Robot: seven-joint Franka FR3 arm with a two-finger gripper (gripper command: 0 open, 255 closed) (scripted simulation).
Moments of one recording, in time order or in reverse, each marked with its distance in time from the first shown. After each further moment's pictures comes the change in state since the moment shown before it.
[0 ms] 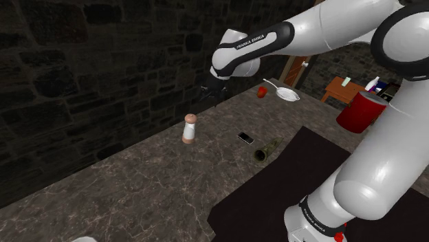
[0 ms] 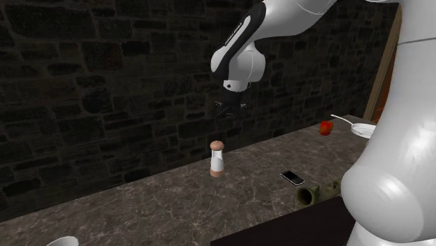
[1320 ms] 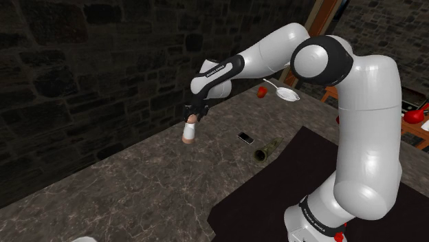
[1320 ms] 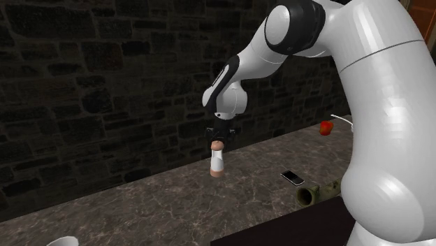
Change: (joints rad) arm 0.006 0.459 0.006 0.298 0.014 0.134 -0.007
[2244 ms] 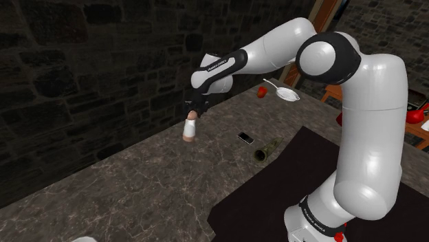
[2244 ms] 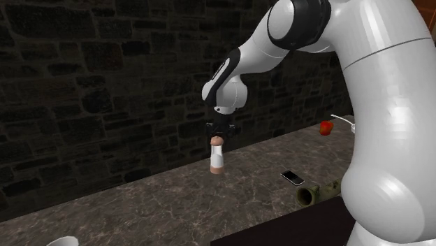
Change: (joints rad) arm 0.003 -0.042 -0.003 0.005 -0.005 -0.047 0.013
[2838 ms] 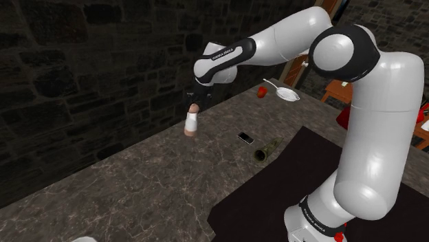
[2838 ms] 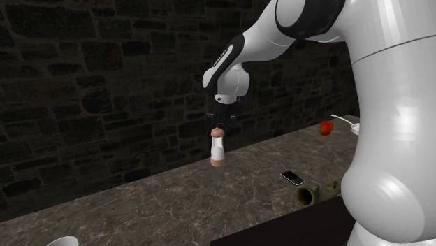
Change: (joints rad) arm -0.002 -0.090 -0.004 -0.010 -0.006 -0.080 0.012
